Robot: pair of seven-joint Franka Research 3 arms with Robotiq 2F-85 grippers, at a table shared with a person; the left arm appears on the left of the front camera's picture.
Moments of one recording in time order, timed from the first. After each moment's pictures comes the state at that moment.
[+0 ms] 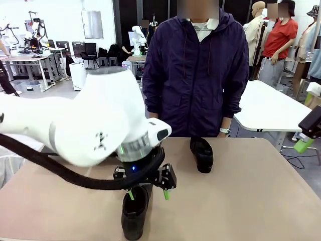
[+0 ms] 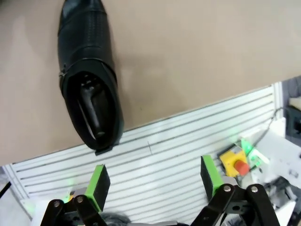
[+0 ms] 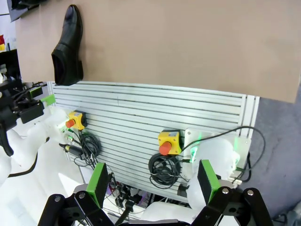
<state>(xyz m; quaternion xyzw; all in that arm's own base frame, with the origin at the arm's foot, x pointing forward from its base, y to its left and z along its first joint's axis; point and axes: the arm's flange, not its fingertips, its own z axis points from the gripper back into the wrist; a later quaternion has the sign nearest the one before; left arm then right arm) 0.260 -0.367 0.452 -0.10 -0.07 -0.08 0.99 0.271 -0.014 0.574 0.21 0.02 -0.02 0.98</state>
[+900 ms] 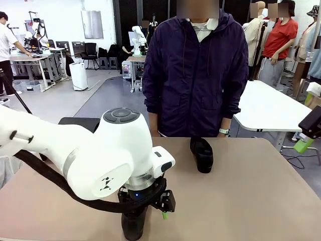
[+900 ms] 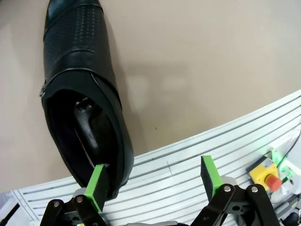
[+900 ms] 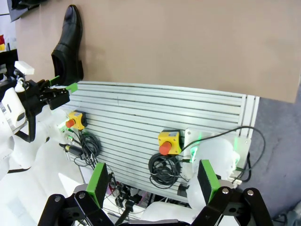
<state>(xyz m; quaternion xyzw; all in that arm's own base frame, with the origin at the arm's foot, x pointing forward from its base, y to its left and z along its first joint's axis) 0.264 -0.376 0.375 -0.06 -0.10 -0.13 0.99 0.271 -0.014 0.574 0.21 0.02 -0.02 0.98</state>
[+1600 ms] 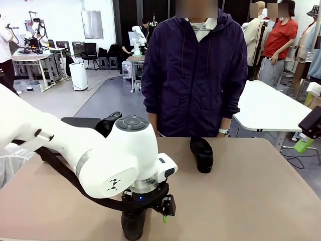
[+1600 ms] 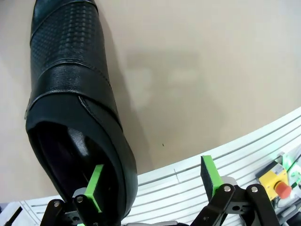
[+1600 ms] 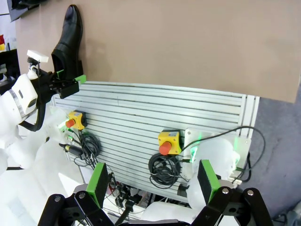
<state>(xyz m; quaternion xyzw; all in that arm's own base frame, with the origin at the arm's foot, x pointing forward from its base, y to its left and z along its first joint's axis) 0.285 -0.384 0.345 -0.04 -0.08 -0.13 0.99 0.271 -0.014 0.574 0.21 0.02 -0.02 0.98</state>
